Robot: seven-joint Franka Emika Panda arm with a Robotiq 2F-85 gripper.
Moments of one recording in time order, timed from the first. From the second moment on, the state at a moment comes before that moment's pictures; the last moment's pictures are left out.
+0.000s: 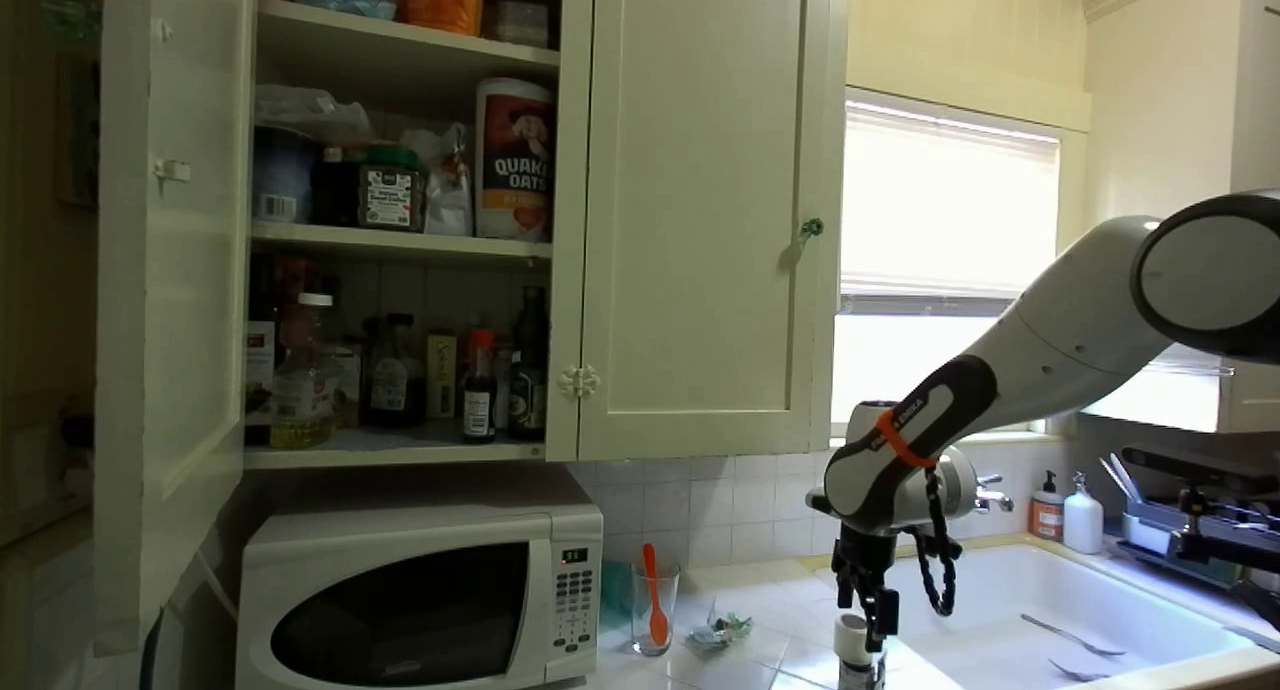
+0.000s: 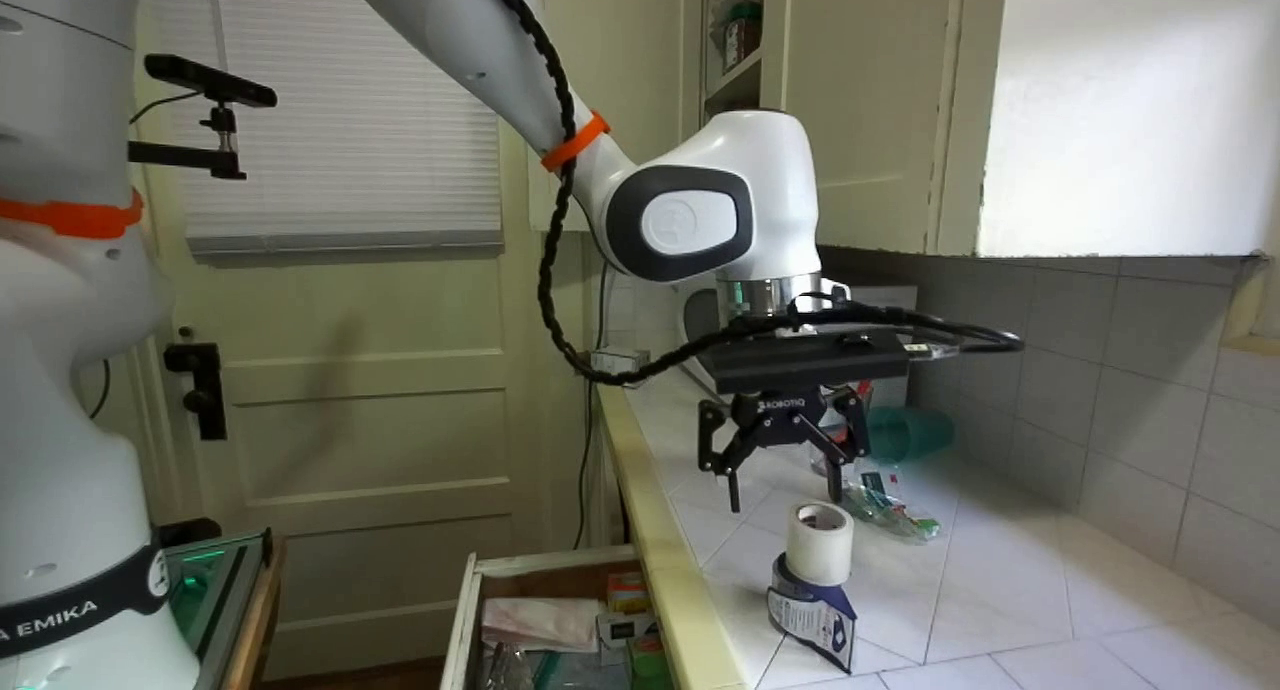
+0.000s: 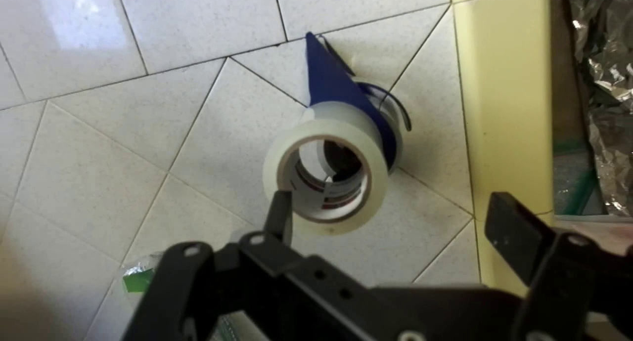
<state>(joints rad) -0.23 0.18 -0.09 -2.20 -0.03 2.53 -1.37</state>
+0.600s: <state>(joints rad) -0.19 -0.10 -0.10 -2.41 -0.04 2.69 -1.40</state>
